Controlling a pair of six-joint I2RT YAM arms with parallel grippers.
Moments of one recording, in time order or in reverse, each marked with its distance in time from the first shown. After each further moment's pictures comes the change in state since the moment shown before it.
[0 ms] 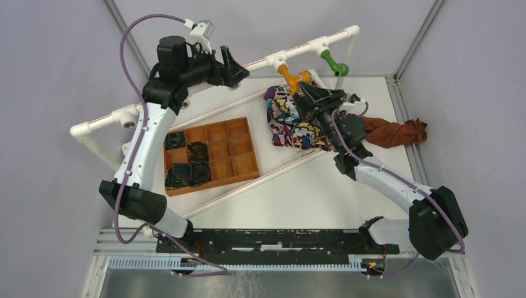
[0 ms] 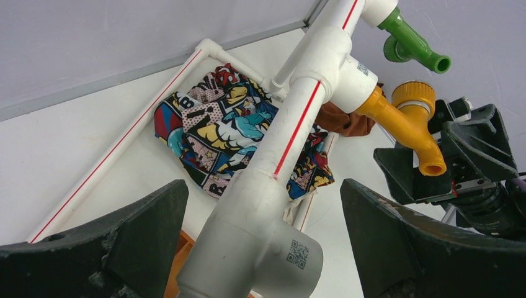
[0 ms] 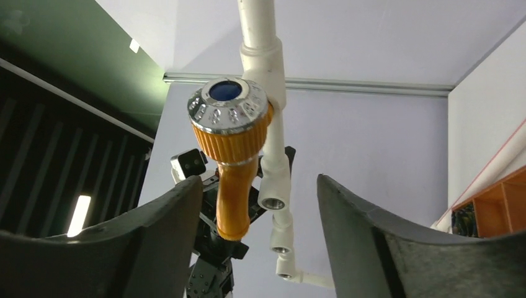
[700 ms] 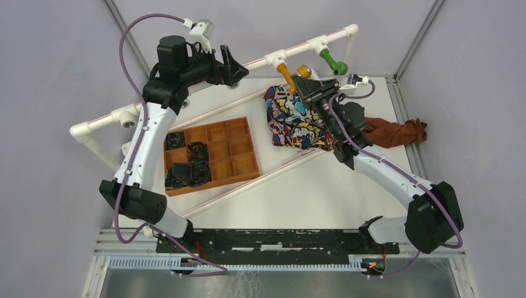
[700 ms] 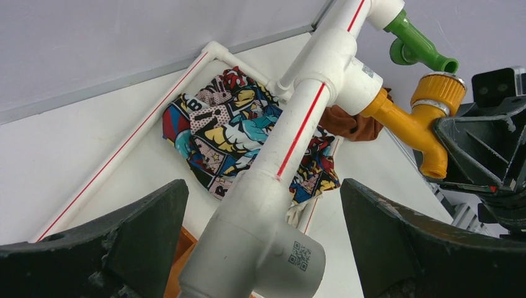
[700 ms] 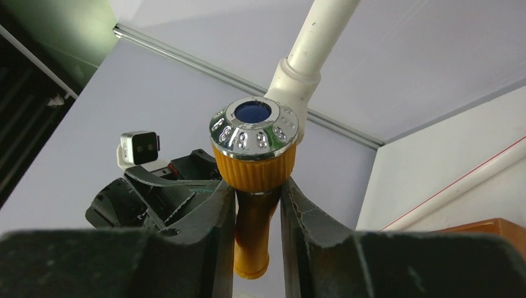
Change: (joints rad) left arm 0.000 0.003 0.001 0.007 -0.029 0.000; right arm -0.007 0.030 0.142 -0.076 -0.037 -0.454
